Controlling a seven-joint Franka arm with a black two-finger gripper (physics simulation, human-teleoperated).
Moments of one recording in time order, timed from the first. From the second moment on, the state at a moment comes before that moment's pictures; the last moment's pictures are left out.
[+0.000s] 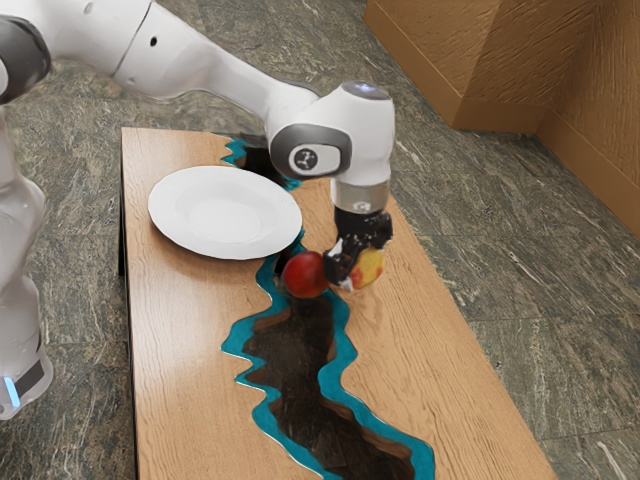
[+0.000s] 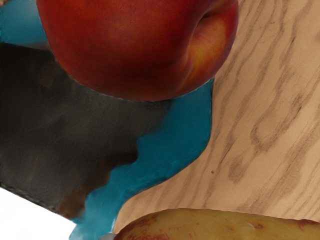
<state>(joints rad) -0.22 -0.17 0.03 -2.10 -0.04 2.18 -2.24</state>
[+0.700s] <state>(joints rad) 0.49 -0.85 -0.27 -2.50 -0.29 1.85 -2.21</state>
